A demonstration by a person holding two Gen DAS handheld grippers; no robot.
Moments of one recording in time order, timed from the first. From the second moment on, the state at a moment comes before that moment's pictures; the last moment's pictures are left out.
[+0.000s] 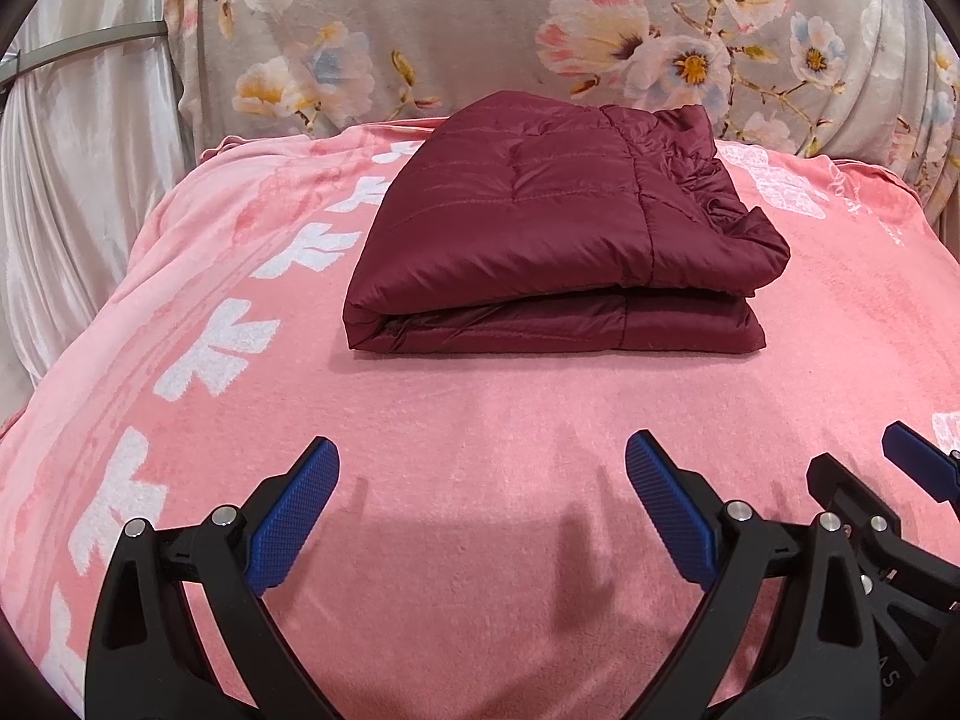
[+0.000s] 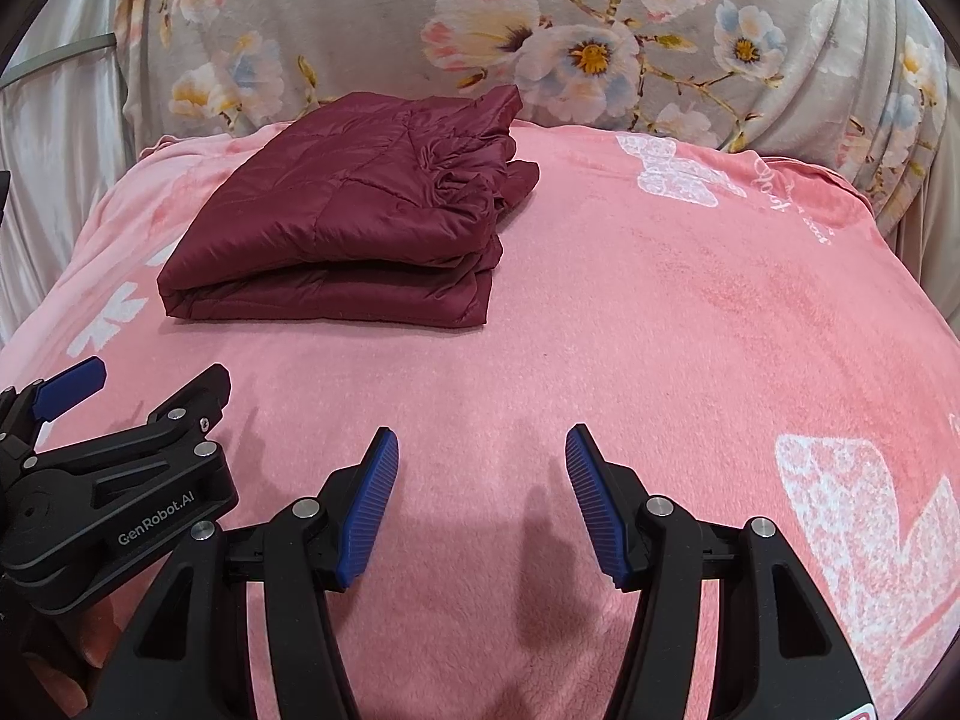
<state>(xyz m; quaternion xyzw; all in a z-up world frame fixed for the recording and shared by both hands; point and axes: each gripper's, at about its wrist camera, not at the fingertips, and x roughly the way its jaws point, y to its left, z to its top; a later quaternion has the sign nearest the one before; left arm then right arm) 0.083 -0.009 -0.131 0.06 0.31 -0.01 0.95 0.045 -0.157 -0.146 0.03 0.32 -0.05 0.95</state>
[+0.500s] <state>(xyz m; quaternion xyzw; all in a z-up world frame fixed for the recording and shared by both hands) 0.084 -0.009 -0.132 0.06 0.31 -0.01 0.95 0.045 -0.155 -0.145 0.03 0.32 -0.05 0.95</state>
